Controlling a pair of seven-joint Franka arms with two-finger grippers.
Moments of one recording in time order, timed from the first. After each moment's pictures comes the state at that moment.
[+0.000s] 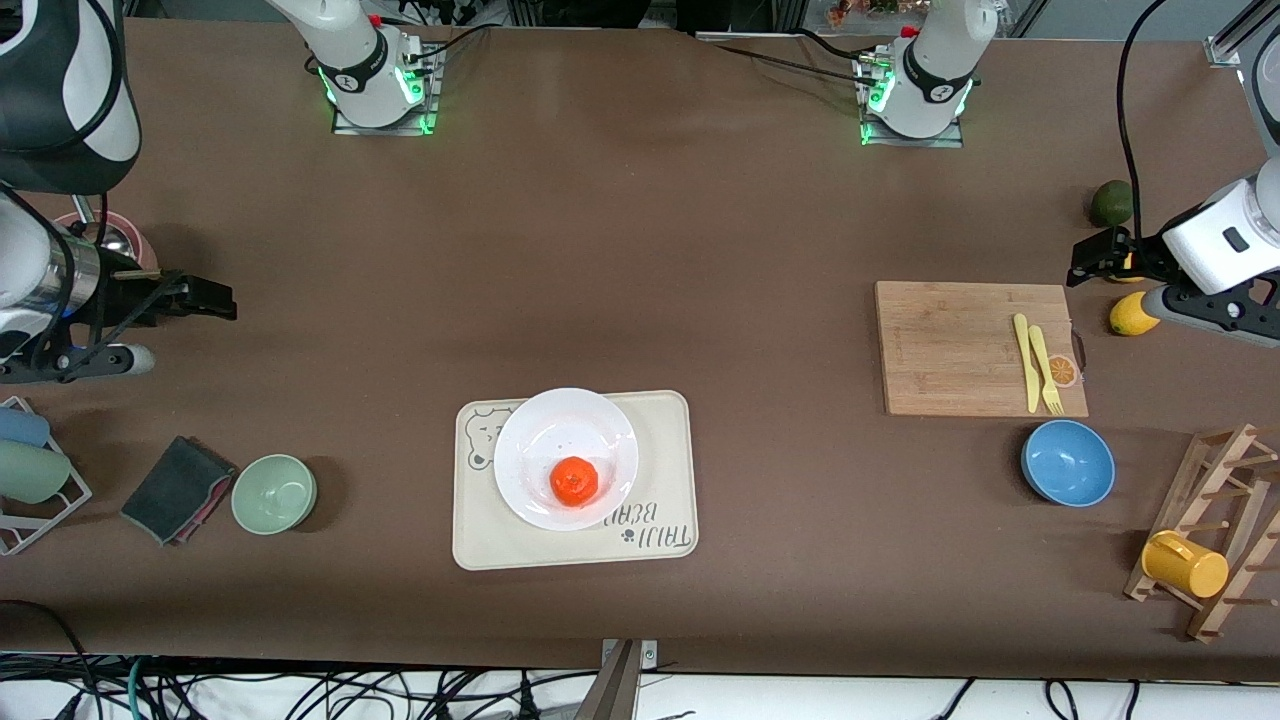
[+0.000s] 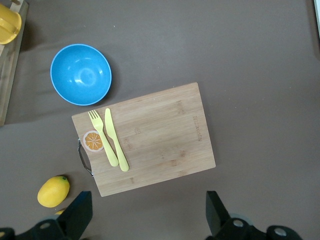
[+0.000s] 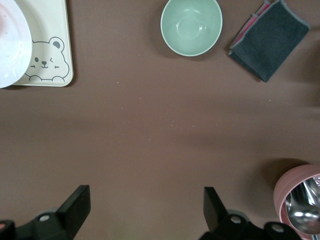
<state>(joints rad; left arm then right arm) 0.07 0.08 -0.03 -1.68 -0.01 1.65 0.30 0.08 0.28 -0.07 -1.46 0.01 1.56 -0.08</state>
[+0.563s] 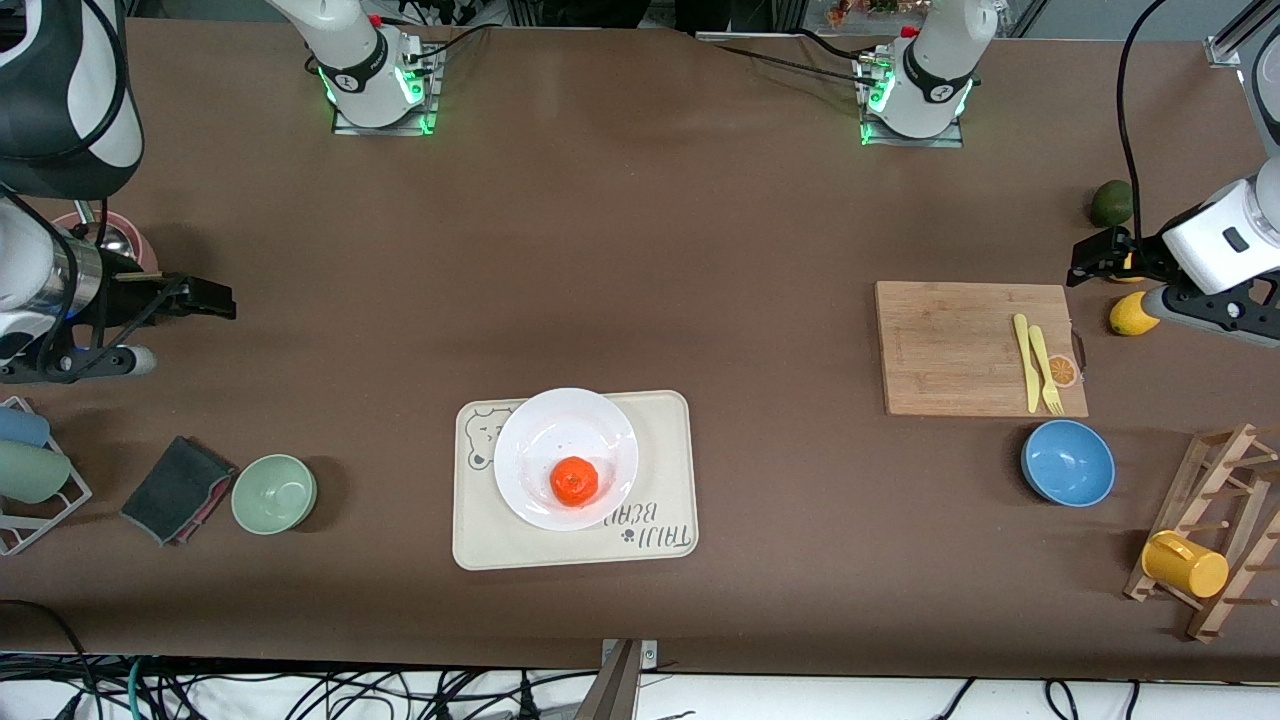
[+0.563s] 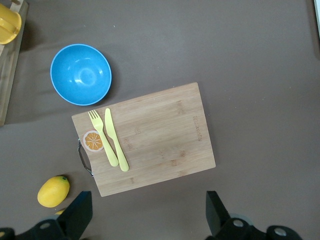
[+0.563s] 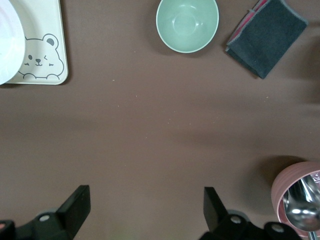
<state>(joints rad) 0.07 0.08 -0.03 -1.68 -0.01 1.65 0.30 0.08 0.28 -0.07 -1.46 0.00 1.56 -0.08</state>
